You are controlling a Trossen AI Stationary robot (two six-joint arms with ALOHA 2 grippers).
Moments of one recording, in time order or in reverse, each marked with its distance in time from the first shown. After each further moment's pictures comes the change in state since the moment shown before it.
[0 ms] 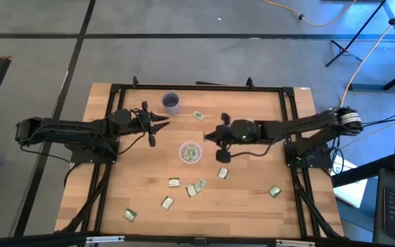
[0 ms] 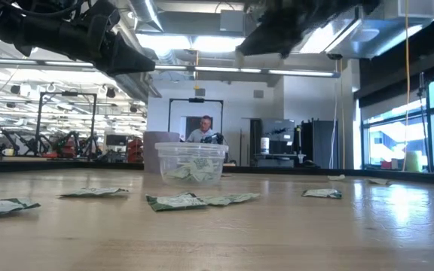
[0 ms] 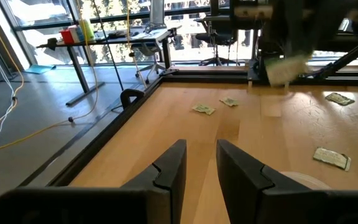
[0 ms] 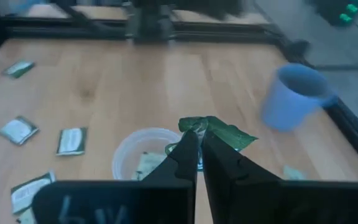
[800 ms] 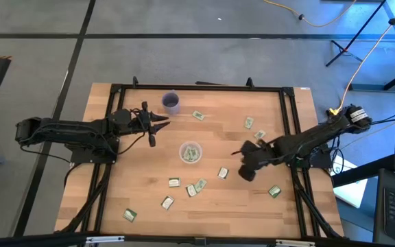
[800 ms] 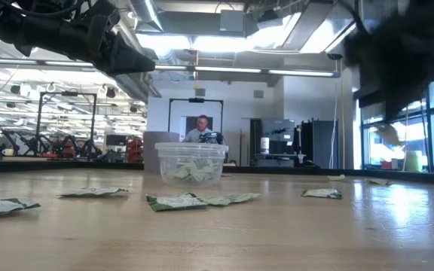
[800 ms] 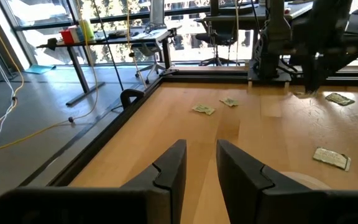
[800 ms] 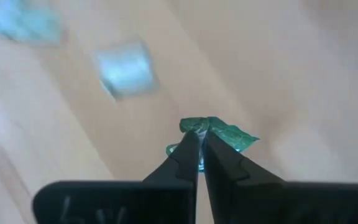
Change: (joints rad) left arm 0.000 0.000 0.000 0.001 0.000 0.000; right arm 0.284 -0.139 -0.121 -0.732 0.047 0.931
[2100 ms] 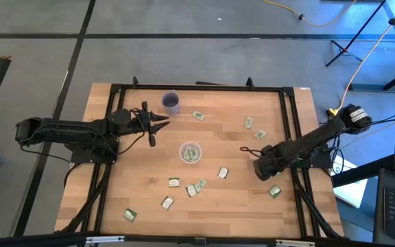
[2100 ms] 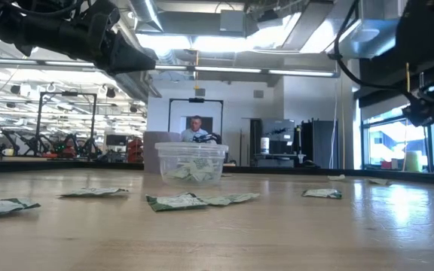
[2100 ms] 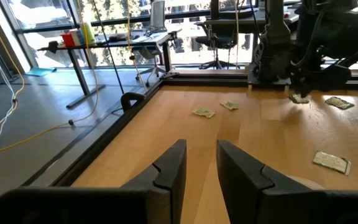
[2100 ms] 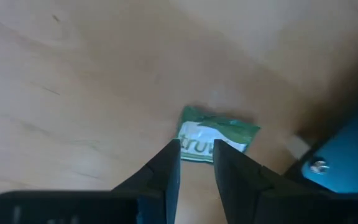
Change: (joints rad) left arm 0.000 0.000 0.000 0.014 0.000 0.000; right arm 0.056 -0.002 -0.225 -0.269 -0.369 0.528
